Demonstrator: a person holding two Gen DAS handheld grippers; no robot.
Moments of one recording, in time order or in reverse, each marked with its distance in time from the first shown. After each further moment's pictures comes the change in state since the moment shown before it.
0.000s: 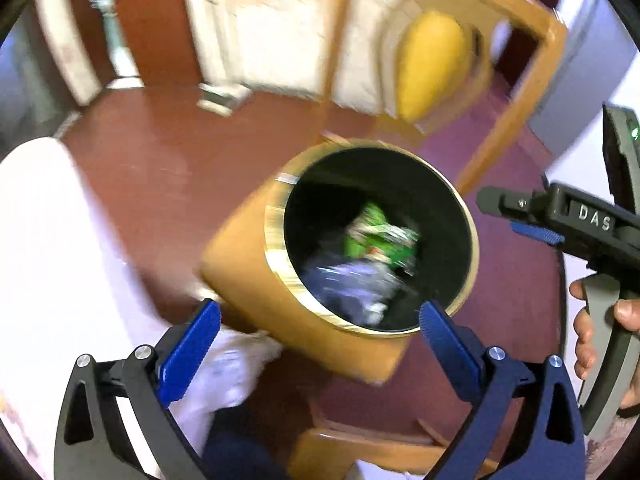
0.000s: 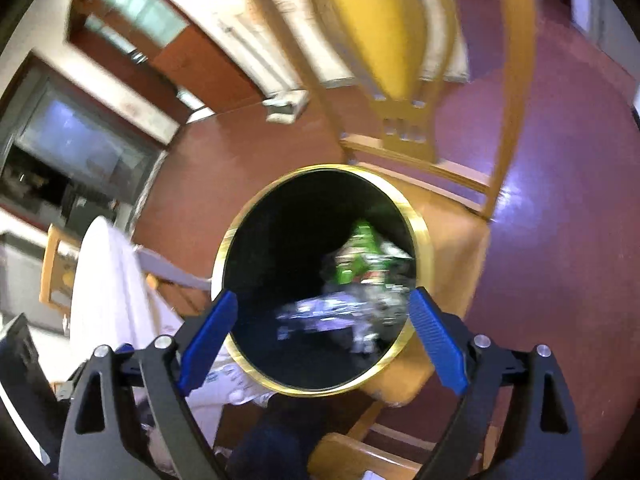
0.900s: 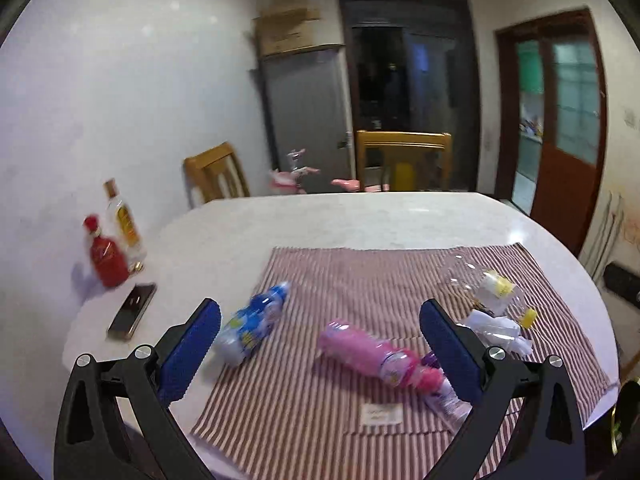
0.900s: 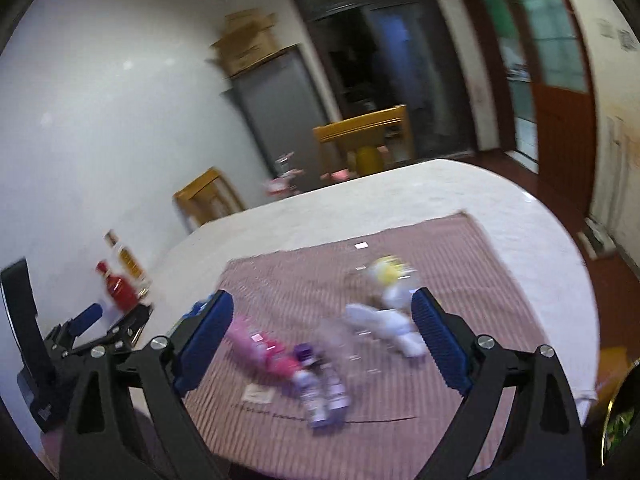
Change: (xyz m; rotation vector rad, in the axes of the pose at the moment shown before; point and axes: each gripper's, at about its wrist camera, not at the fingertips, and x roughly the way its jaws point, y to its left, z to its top) left arm -0.384 0.220 -0.330 -0.930 -0.468 1.056; right arm -0.107 0.433 -0.252 -0.986 -0.018 0.728
